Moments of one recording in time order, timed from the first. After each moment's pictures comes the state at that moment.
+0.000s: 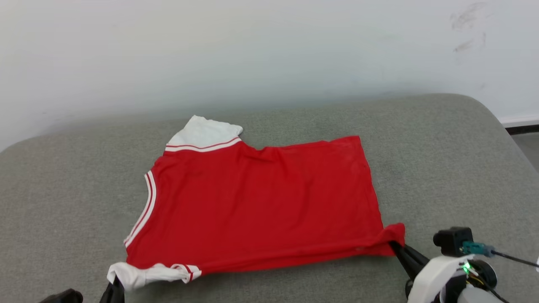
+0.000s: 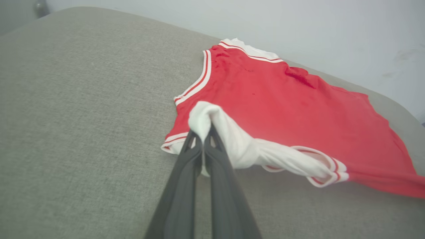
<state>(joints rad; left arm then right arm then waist) 0.20 0.31 -0.10 0.05 -0.65 0.20 -0.06 -0.39 -0.39 0.79 0.76 0.86 0.13 -0.25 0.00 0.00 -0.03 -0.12</state>
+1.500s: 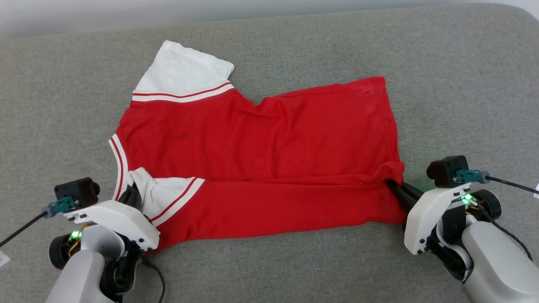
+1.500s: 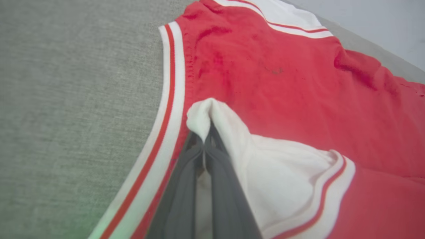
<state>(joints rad) -0.27 0.33 -0.18 0.32 -0.70 0.09 0.07 -0.45 -0.34 0.46 0.53 0.56 0.13 0.11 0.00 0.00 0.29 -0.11</state>
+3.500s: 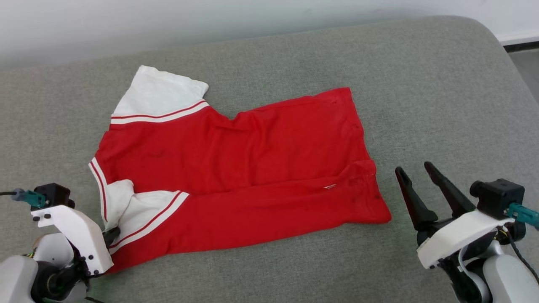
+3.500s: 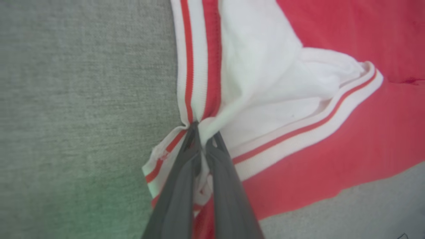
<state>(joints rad) -0.24 0.58 -0.22 0.30 -0.92 0.01 0.64 -0.19 -0.24 0.19 0.14 0.44 0.13 -0.06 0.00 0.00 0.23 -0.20</state>
